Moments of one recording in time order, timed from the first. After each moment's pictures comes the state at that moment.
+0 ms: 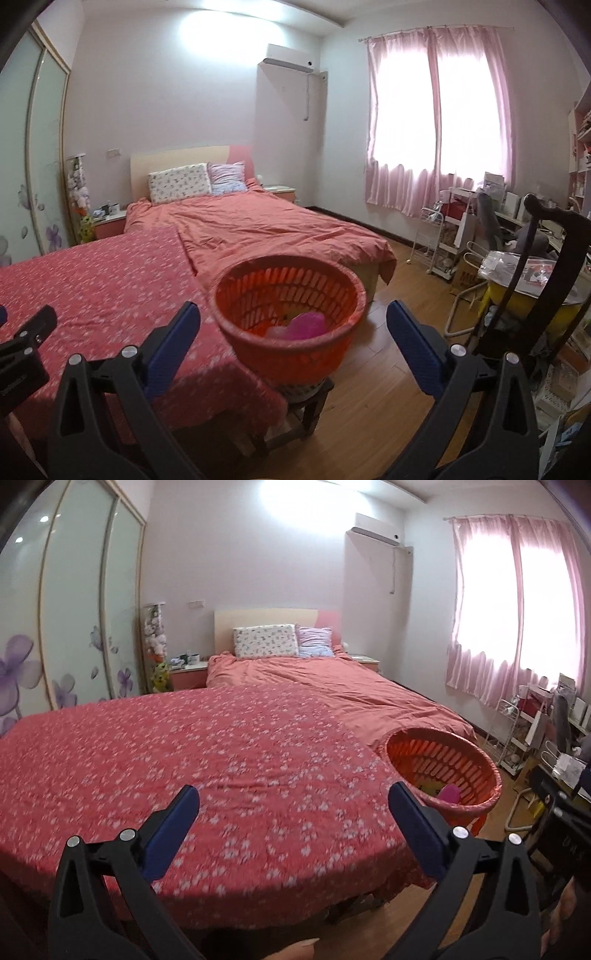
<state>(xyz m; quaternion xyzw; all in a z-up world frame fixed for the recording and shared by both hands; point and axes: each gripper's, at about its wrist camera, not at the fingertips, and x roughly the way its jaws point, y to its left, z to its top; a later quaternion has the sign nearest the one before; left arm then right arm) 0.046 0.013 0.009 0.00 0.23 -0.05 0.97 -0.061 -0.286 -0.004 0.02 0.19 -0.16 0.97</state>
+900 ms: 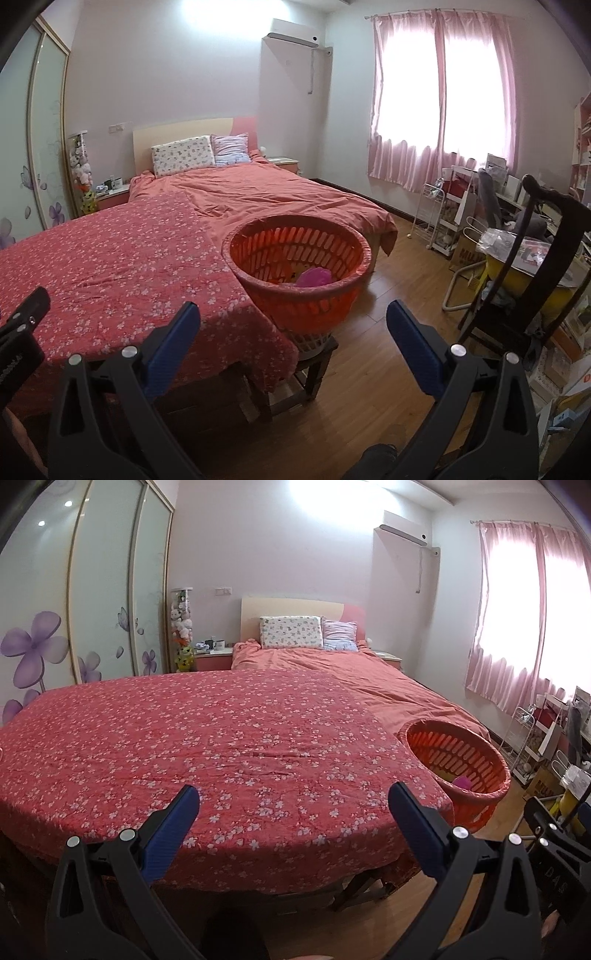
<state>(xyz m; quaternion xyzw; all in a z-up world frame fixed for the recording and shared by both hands) 0.009 0.036 0.002 -0.03 0.24 -0.01 0.97 -0.084 -0.266 -0.018 0.03 0.24 -0.17 0.95</state>
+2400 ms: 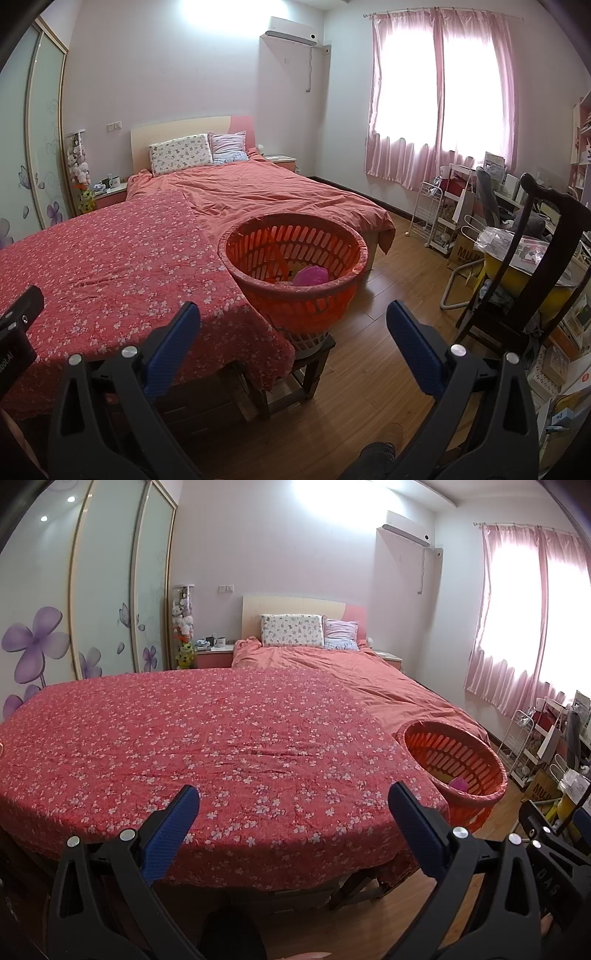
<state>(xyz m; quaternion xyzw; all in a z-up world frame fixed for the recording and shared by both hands) 0.007 0.032 0.008 -0.04 0.25 -0.01 0.97 -0.084 -0.269 -0.016 0.03 0.25 -0.17 0.95</state>
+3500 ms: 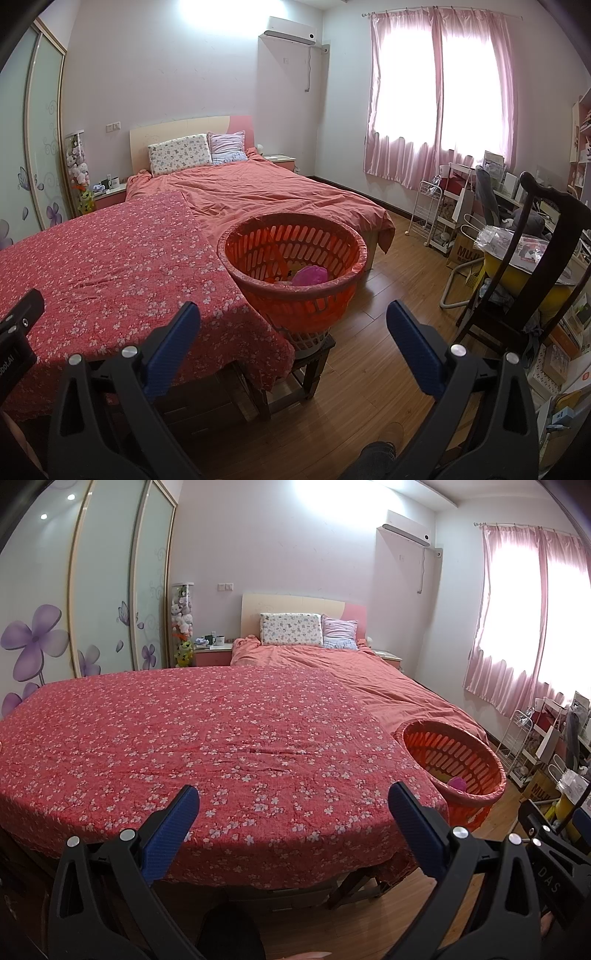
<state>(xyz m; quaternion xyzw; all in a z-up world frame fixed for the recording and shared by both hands) 0.006 0.030 0.007 -0.04 0.25 -0.01 0.97 -0.084 -0.270 -0.016 0.03 0.25 -0.17 0.95</state>
